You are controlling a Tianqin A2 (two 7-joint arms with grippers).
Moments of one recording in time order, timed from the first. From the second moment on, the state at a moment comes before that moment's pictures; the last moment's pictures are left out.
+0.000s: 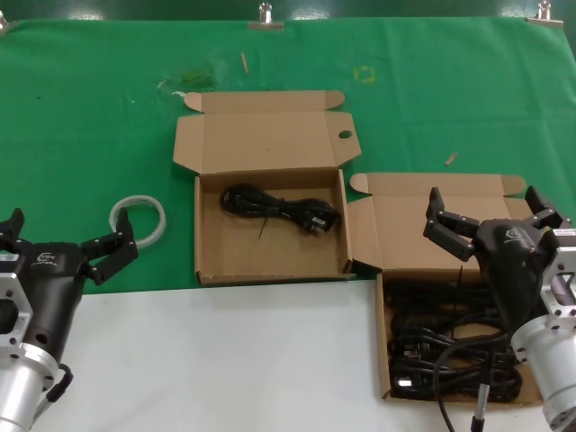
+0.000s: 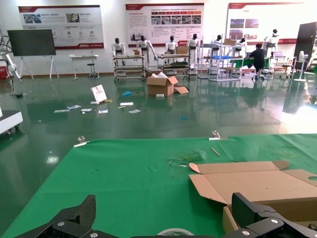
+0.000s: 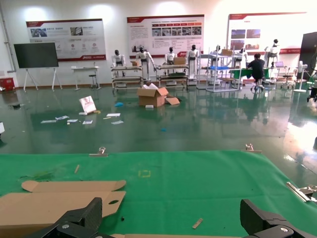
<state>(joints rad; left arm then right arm) 0.00 -0.30 1.60 -1.60 -1.80 0.00 0.00 0.01 0.17 -1.61 1.60 1.83 0.02 -0.05</state>
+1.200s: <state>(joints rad) 0.00 -0.30 1.60 -1.60 -1.80 0.00 0.00 0.01 0.17 -1.61 1.60 1.83 0.02 -0.05</state>
